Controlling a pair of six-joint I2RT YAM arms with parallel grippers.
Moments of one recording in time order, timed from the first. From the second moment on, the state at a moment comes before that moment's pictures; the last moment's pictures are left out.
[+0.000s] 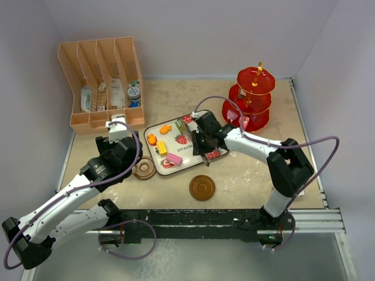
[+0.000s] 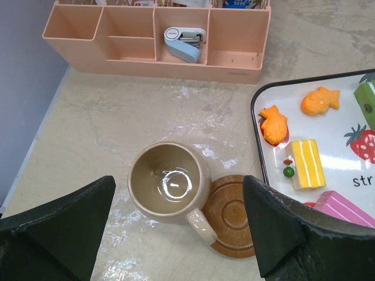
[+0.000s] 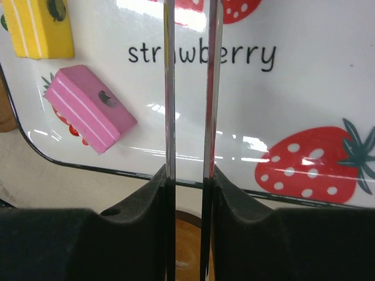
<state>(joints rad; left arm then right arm) -0.75 0.82 0.82 -0.74 -0.95 -0.55 0.70 1.72 1.14 -0.44 -0.08 0.41</state>
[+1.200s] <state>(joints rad) -0.75 0.82 0.82 -0.74 -0.95 -0.55 0.90 1.53 1.12 -0.67 0.23 0.51</state>
